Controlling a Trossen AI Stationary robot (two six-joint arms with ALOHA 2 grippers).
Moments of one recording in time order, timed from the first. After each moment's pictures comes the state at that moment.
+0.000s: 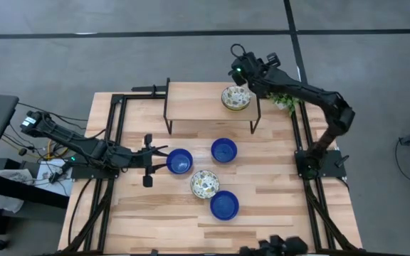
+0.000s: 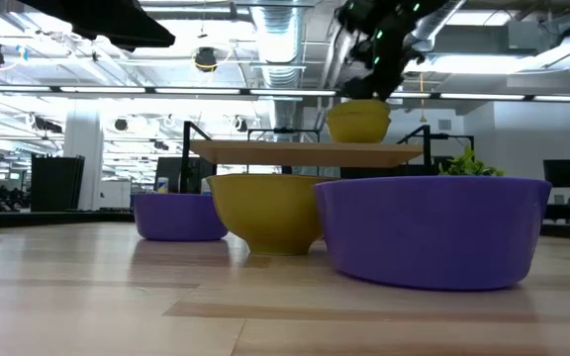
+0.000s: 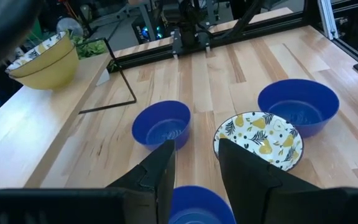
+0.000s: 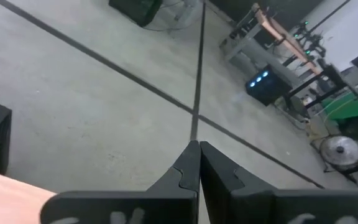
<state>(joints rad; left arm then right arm) -0.41 0.70 0.53 -0.04 -0.49 0.14 -0.56 1.67 1.55 -0.68 0.98 0.03</state>
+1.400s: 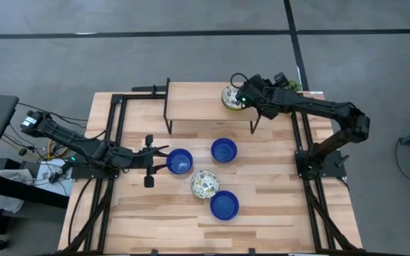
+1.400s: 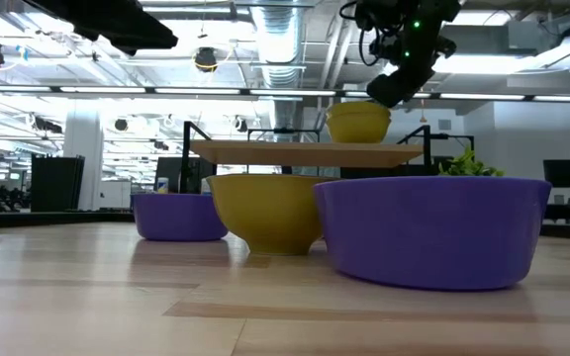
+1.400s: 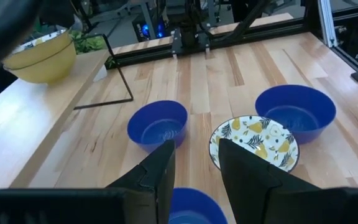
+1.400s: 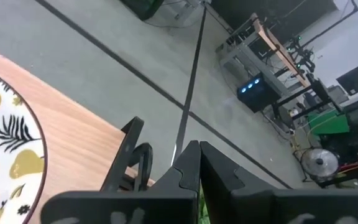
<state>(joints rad) -0.41 0.72 0.53 -0.02 -0.49 0.09 -0.38 1.48 1.29 -0.85 1.10 0.20</state>
